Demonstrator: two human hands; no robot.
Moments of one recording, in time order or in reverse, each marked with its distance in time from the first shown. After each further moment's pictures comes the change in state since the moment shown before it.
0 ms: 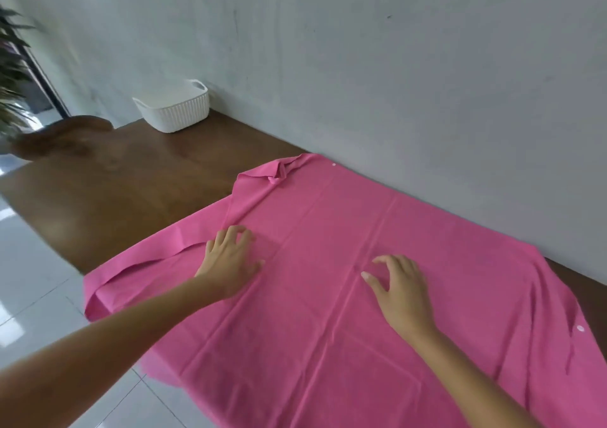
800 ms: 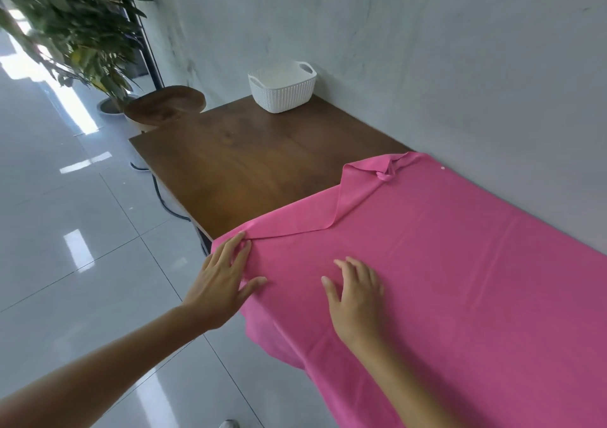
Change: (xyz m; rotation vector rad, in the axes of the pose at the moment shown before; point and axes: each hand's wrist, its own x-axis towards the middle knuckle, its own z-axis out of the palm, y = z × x) left_hand -0.133 -0.185 -0.028 0.074 0.031 -0.097; right_hand -0.041 -0.238 0.148 0.085 -0.025 -0.139
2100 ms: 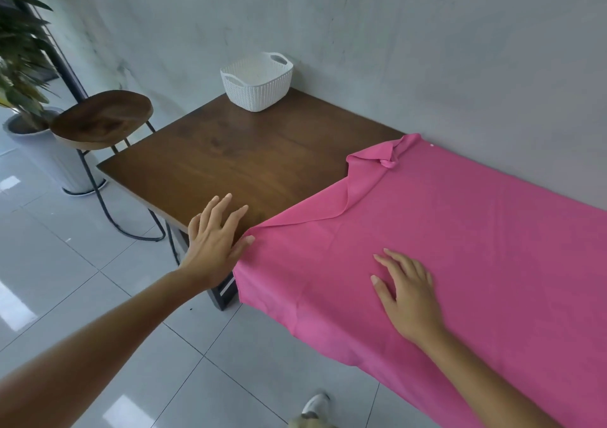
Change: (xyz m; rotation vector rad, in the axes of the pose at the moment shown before) left_hand 0.100 -0.134 -0.025 -0.112 0.114 0.176; right_hand -0.010 -0.013 -0.001 -0.228 -0.020 0.067
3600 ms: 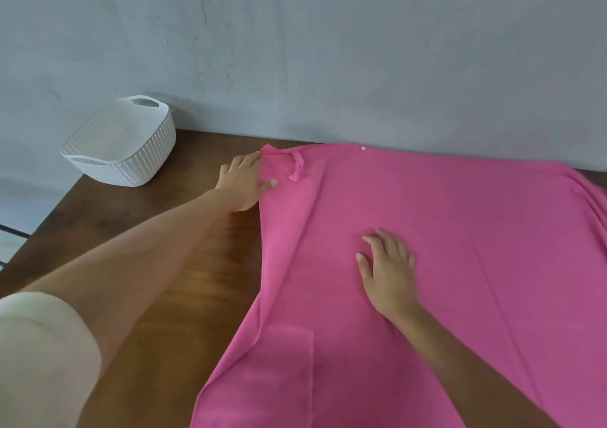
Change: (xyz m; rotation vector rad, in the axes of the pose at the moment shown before) left_hand 0.387 0.123 0.048 0.146 -0.310 0.400; right_hand 0.138 0.022 0.026 -0.093 0.054 0.556
